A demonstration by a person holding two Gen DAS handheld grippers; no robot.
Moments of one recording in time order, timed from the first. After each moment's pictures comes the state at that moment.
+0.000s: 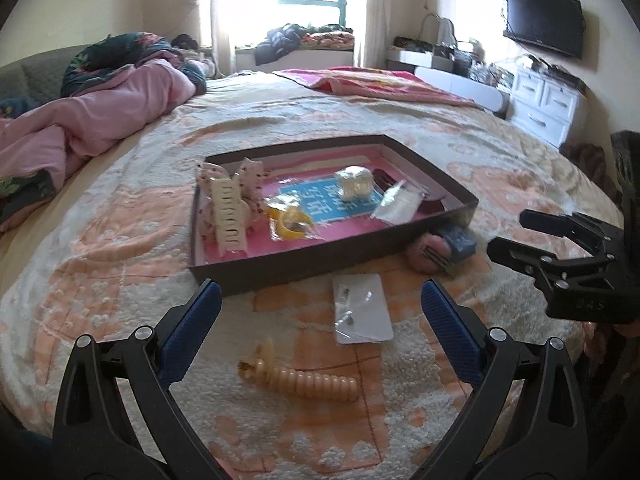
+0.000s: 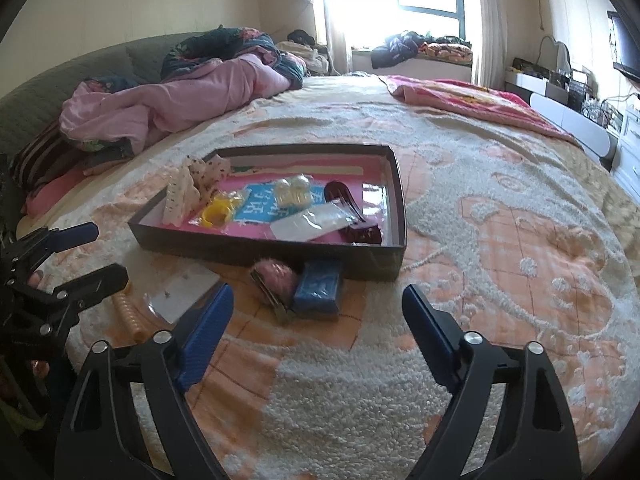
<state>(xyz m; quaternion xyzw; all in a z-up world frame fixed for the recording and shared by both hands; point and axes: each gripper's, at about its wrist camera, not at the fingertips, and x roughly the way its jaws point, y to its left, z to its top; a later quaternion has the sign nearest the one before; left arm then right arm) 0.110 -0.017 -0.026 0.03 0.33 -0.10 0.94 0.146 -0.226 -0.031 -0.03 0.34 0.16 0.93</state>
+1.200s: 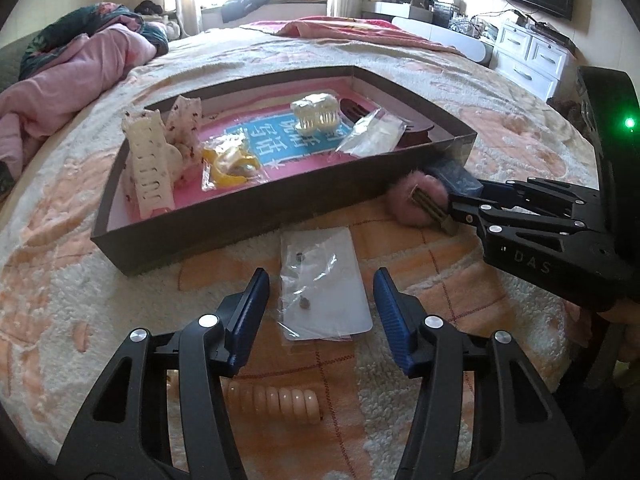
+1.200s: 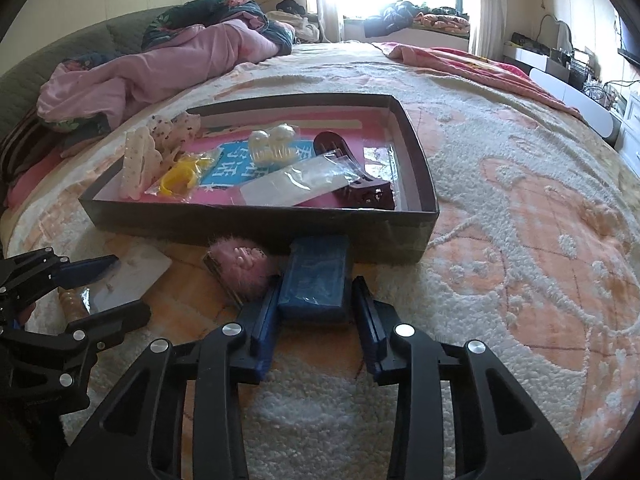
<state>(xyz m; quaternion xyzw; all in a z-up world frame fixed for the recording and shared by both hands) 0.142 -0.045 -0.073 0.04 0.41 -0.15 0.90 0.188 -0.211 -0.078 -0.03 0.39 0.15 0.91</state>
